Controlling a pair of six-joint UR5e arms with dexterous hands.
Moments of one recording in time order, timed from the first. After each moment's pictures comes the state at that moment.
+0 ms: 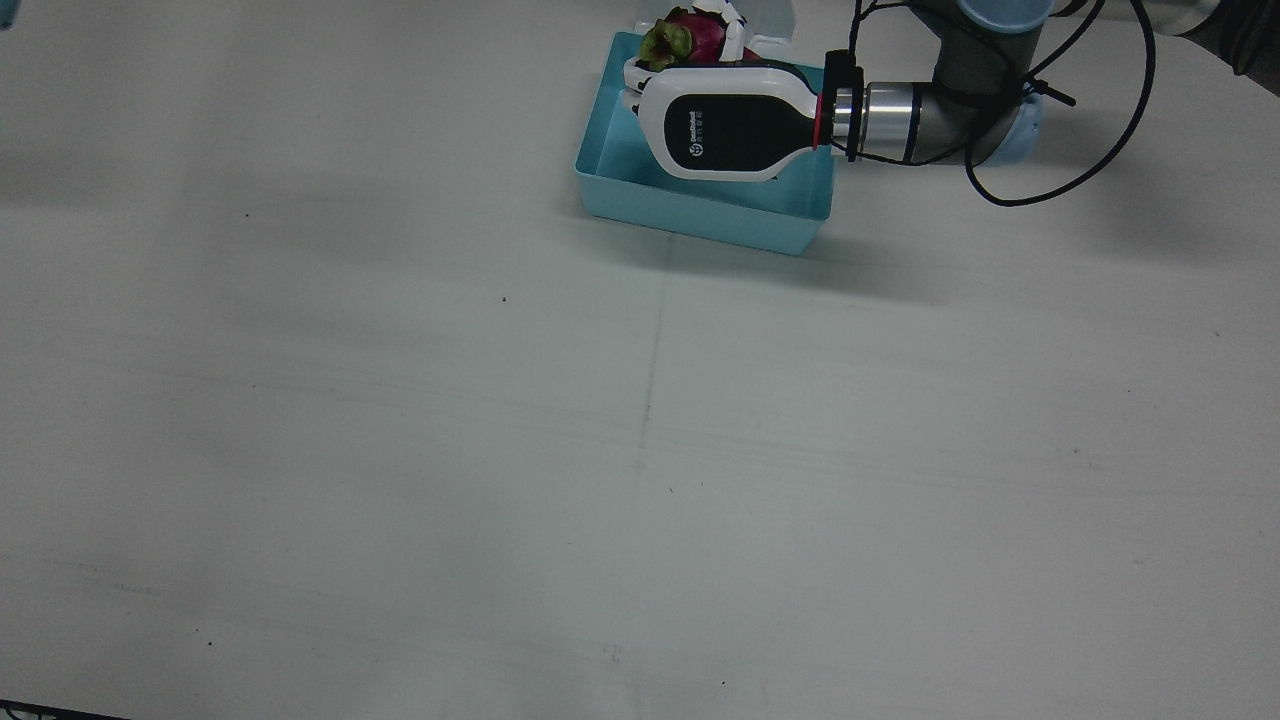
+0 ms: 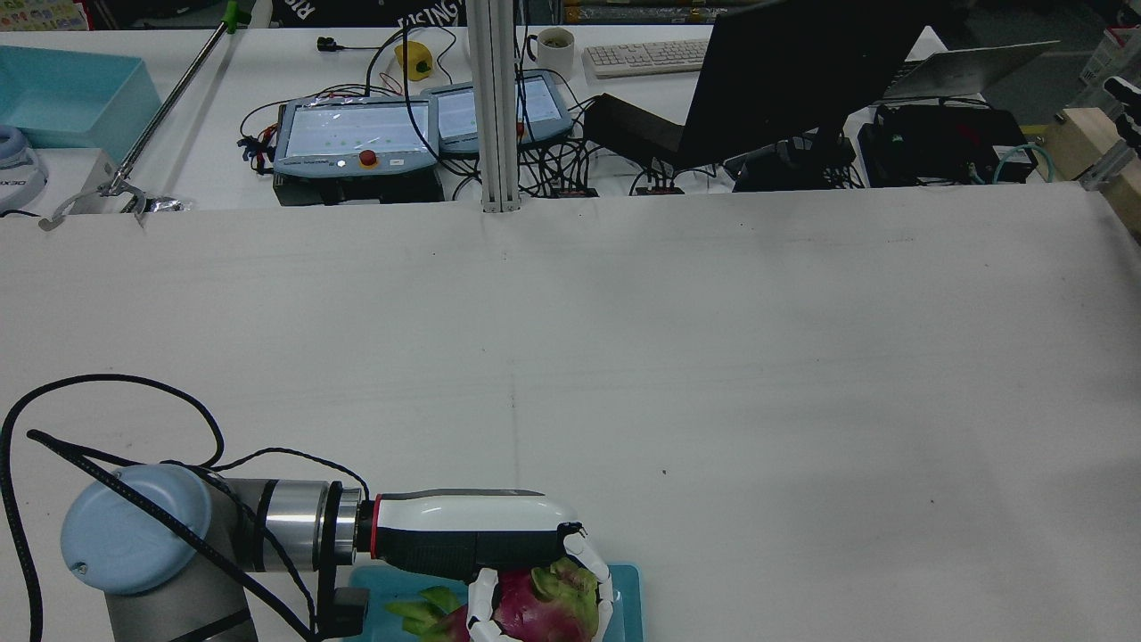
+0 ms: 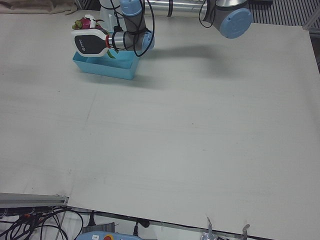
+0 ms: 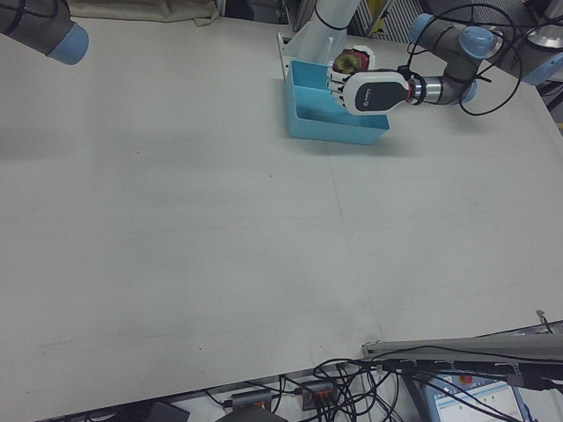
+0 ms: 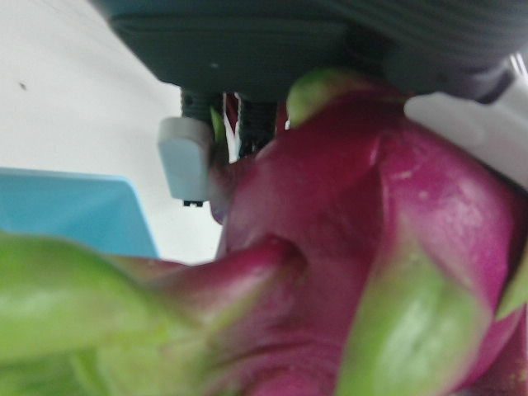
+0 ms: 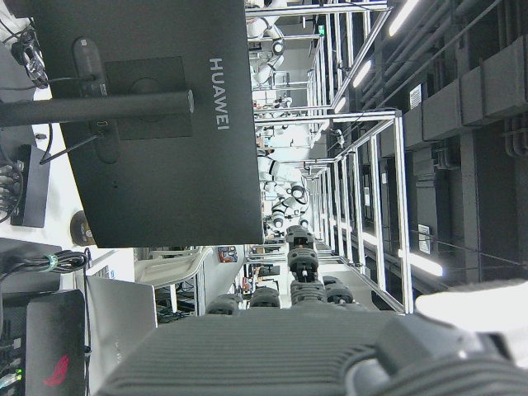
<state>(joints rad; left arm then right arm) -0.47 -2.14 -1.91 0.23 1.97 0.90 1.44 -1.54 1.61 -3.20 -1.44 0.08</state>
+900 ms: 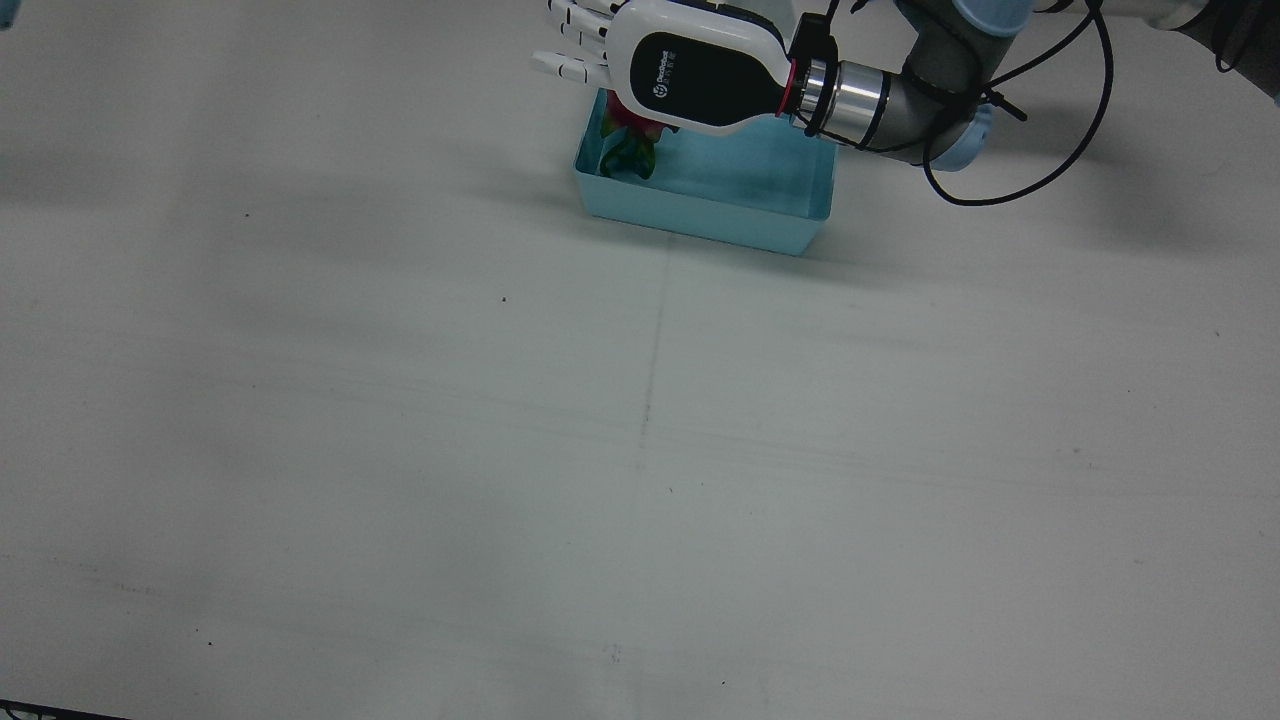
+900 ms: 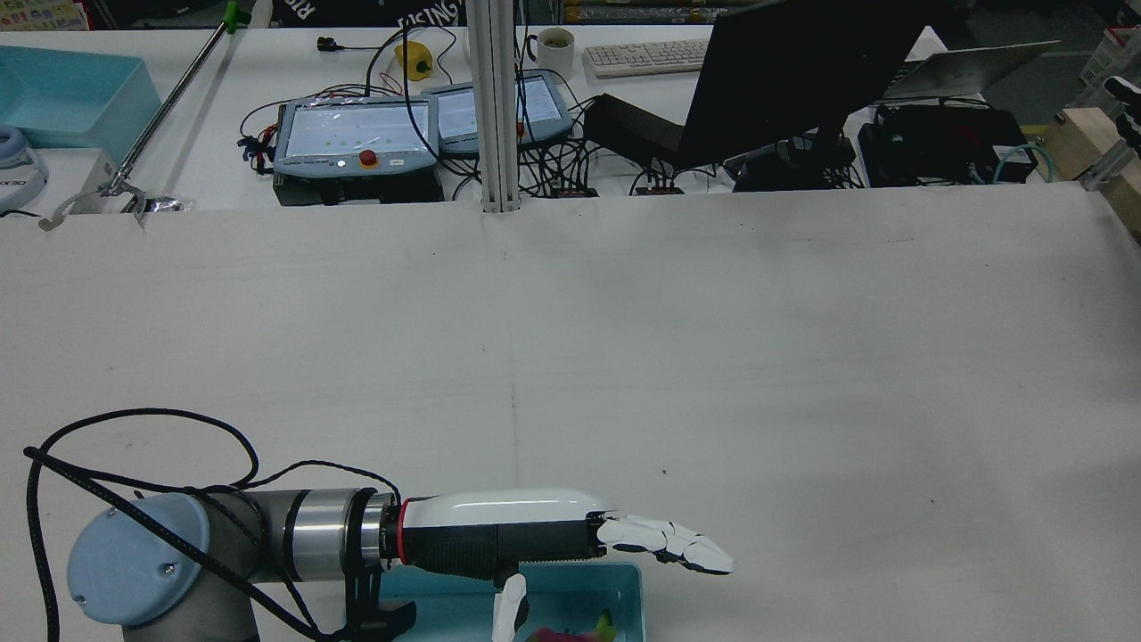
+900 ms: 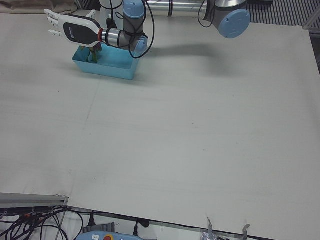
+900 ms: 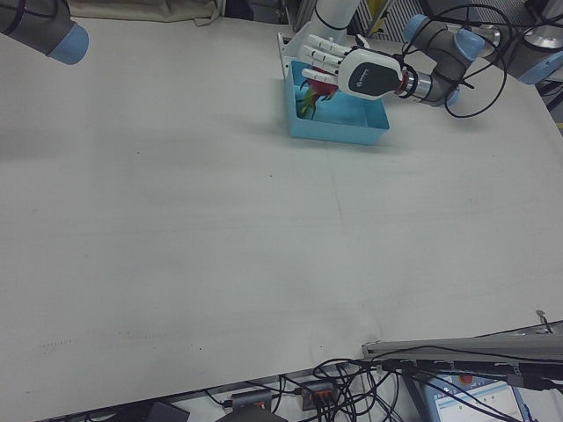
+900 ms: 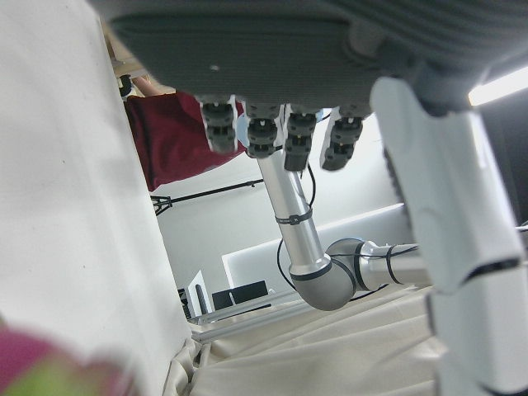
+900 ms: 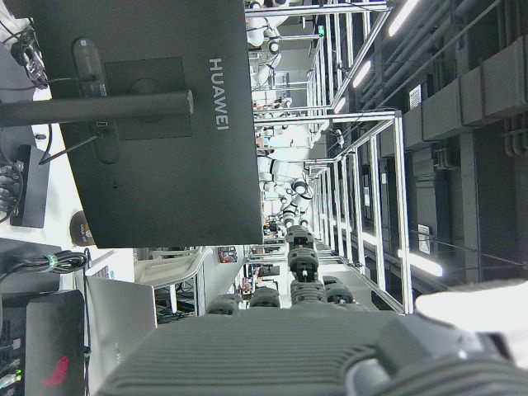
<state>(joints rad) -0.43 -2.12 -1.89 -0.07 1.89 0.72 1.44 -1.54 1.61 -3.20 -1.44 0.08</state>
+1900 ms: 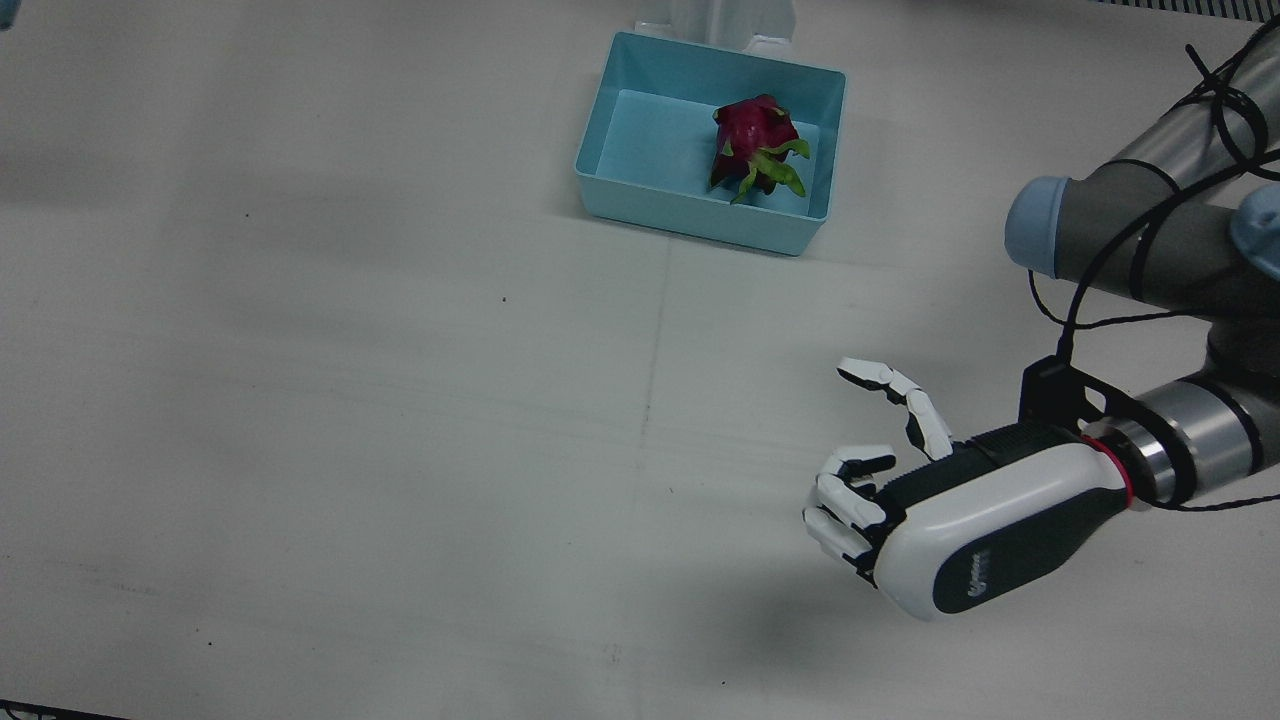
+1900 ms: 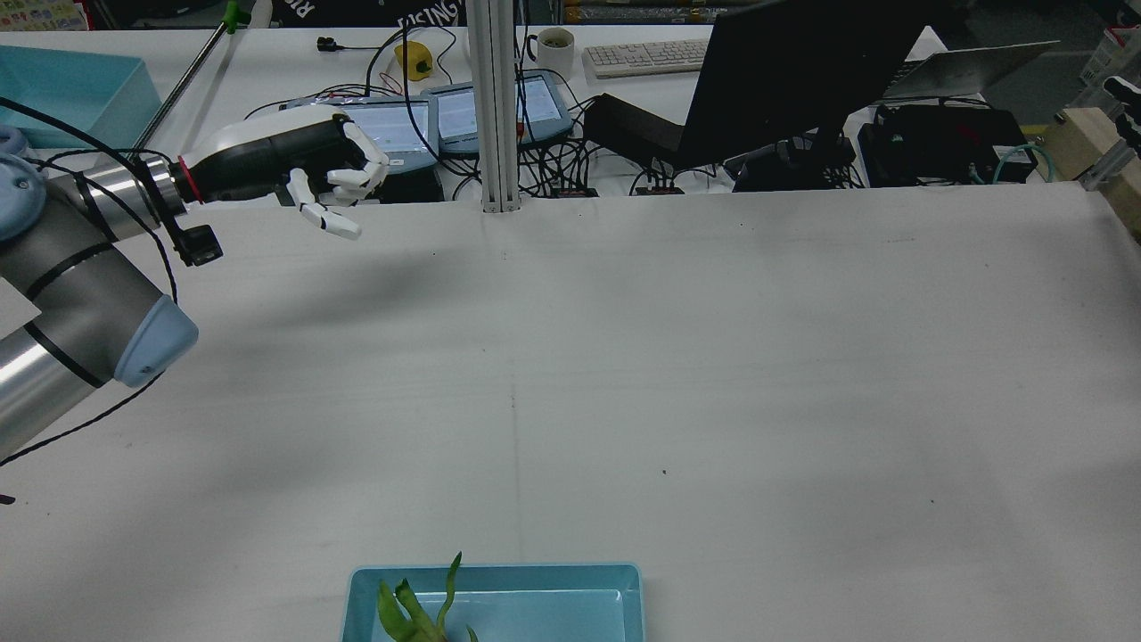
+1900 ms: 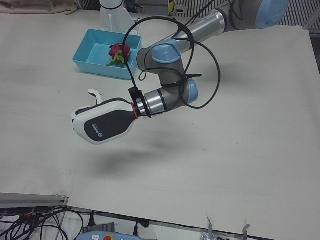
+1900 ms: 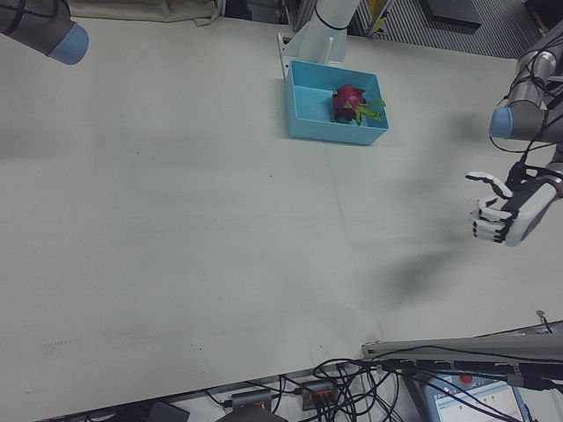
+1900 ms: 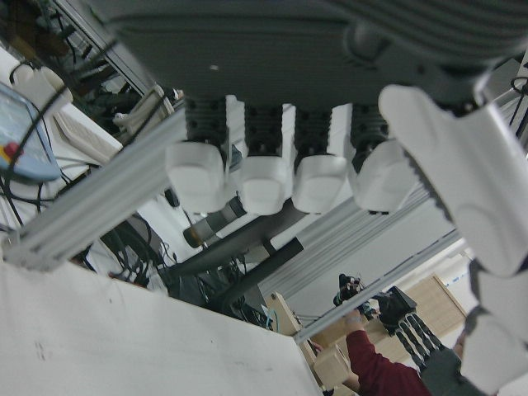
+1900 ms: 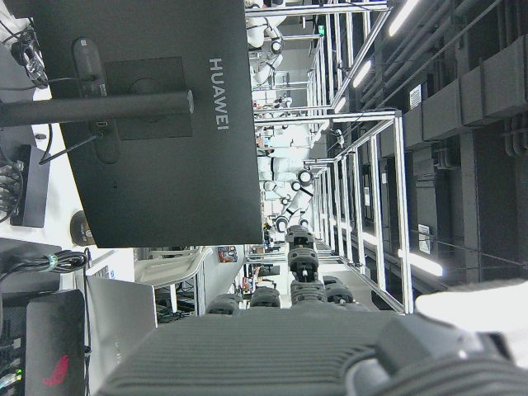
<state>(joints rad) -1.05 -2.26 -1.41 -0.10 1.89 0.71 1.44 -1.54 1.61 -3.20 -1.45 0.08</state>
